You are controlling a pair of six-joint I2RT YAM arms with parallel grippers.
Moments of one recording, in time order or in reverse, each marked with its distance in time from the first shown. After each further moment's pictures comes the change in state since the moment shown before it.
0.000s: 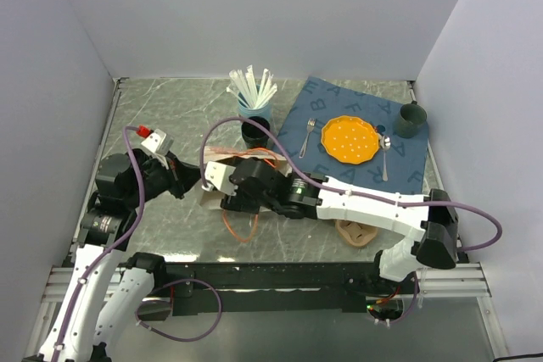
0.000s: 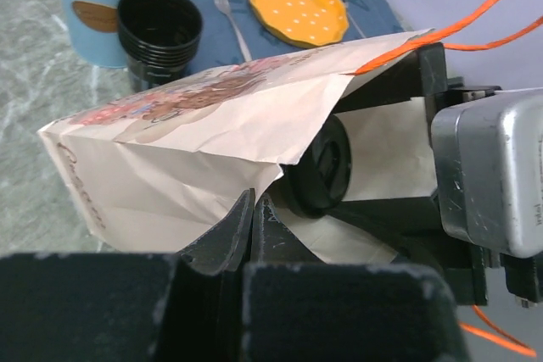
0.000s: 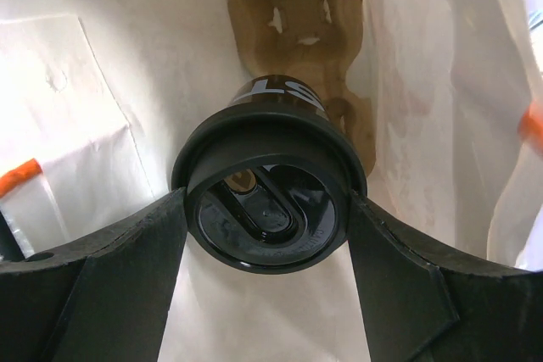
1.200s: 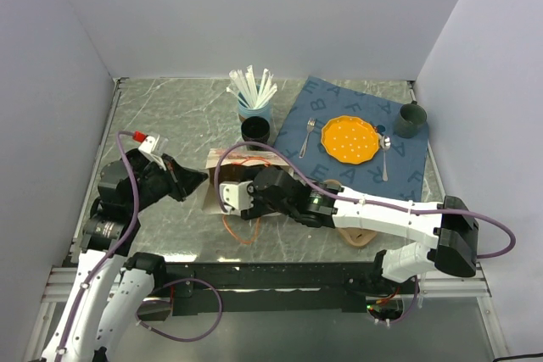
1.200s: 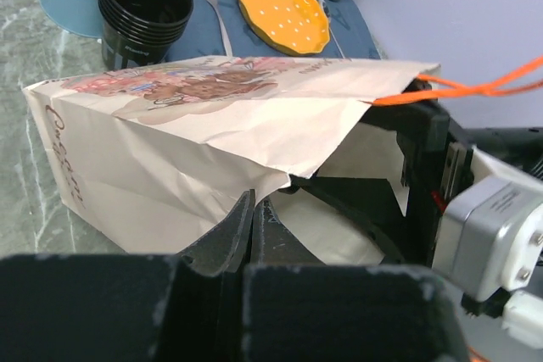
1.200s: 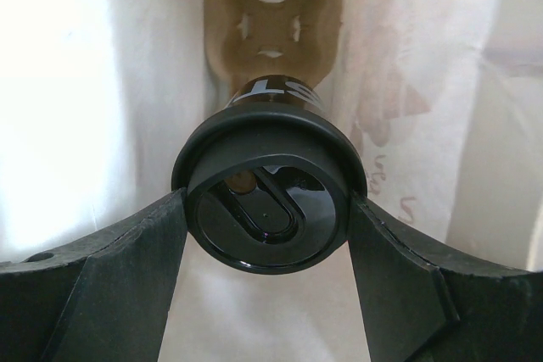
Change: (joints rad) left arm -0.002 -0.054 -0.077 0.039 -0.010 -0.205; right arm -0.043 -0.153 -0.298 0.245 -0.055 -0.371
